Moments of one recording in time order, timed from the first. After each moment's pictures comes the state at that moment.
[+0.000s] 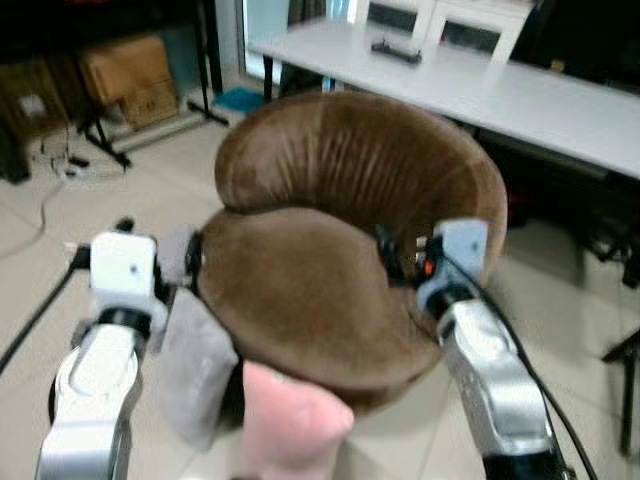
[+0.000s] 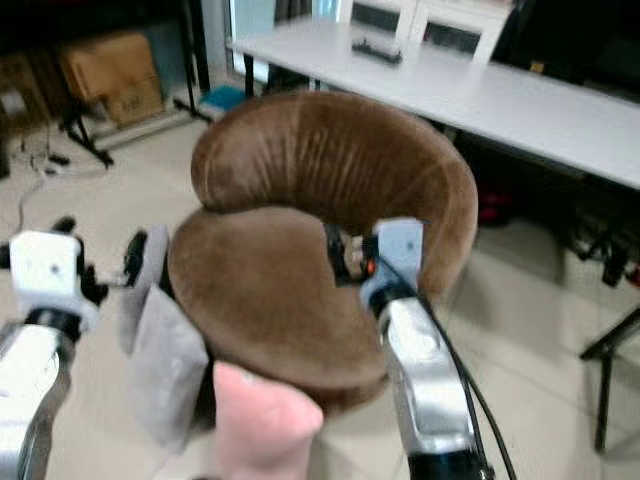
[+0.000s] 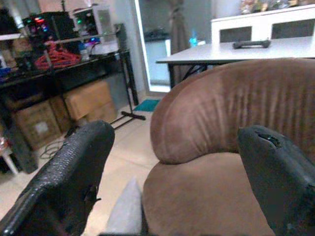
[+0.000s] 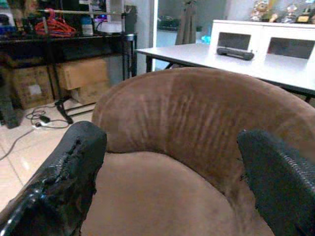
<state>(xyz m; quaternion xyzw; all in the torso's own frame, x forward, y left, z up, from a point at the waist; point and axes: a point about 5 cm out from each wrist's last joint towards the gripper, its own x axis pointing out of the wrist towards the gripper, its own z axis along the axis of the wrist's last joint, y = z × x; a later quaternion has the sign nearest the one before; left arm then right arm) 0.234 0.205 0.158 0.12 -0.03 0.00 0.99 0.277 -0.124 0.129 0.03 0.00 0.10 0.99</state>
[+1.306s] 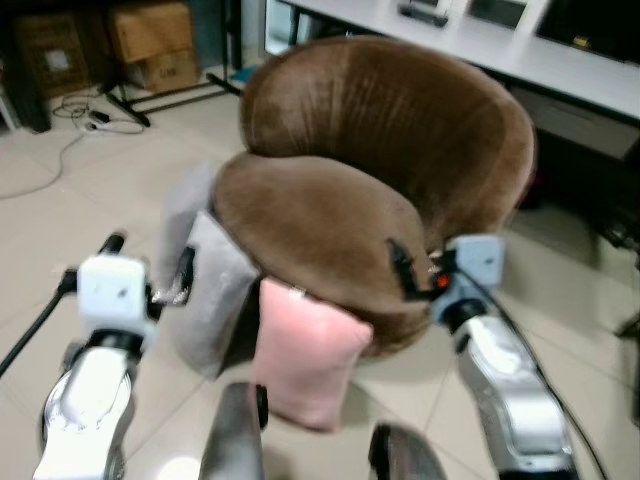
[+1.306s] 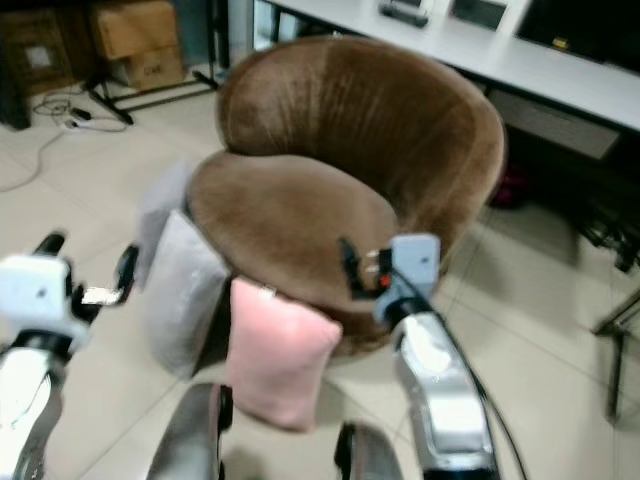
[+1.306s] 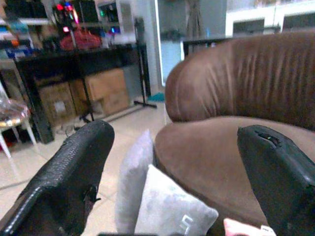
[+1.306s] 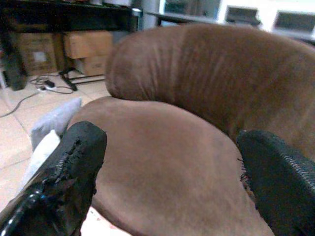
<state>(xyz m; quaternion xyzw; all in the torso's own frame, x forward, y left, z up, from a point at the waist) 0.216 0.208 0.152 0.11 -0.05 0.01 0.99 0.268 -0.141 0.127 0.01 0.02 0.08 1.00</state>
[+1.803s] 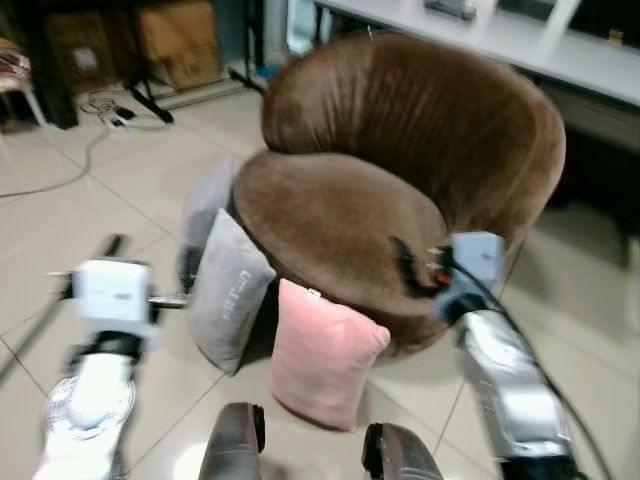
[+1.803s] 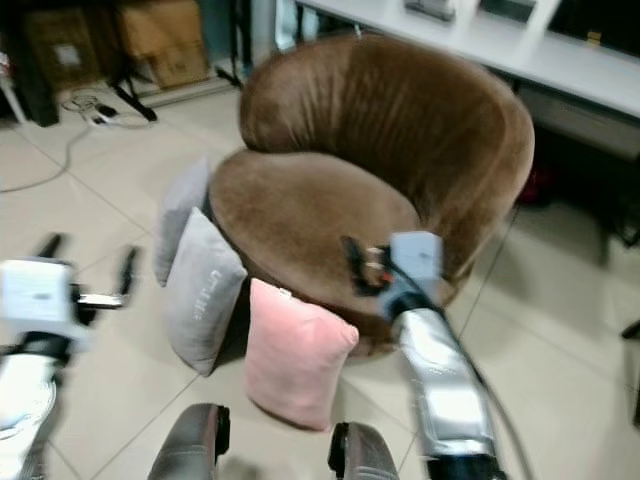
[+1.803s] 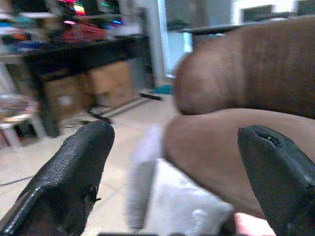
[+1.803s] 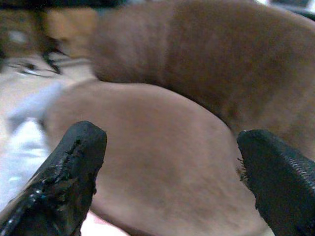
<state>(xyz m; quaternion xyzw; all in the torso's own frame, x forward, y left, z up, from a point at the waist) 0.217 0.204 0.147 0.11 -0.04 0.00 0.99 0.271 -0.158 0.103 0.00 0.06 0.03 1.00</state>
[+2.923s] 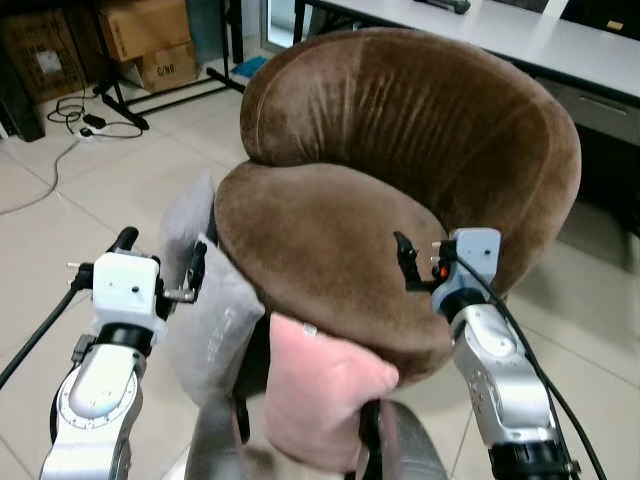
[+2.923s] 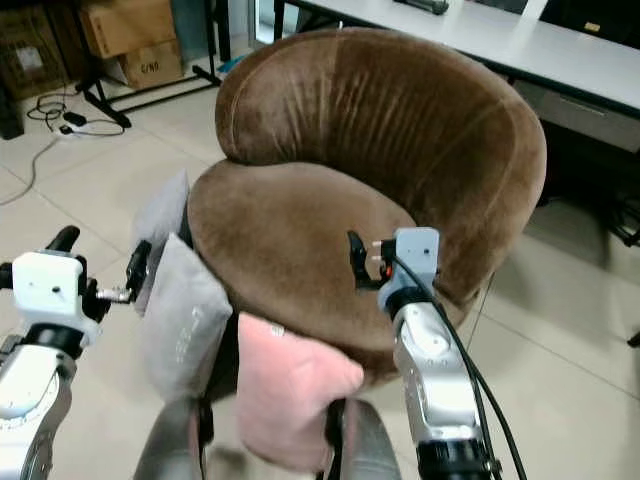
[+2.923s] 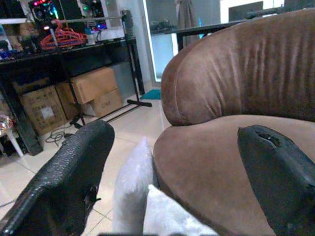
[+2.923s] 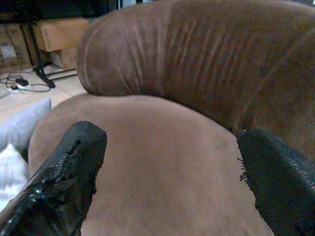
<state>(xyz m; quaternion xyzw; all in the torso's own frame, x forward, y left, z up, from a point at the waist) 0.223 0.208 0.146 0.13 -0.04 0.00 0.99 0.284 -0.144 0.105 0.02 0.05 0.05 1.00</state>
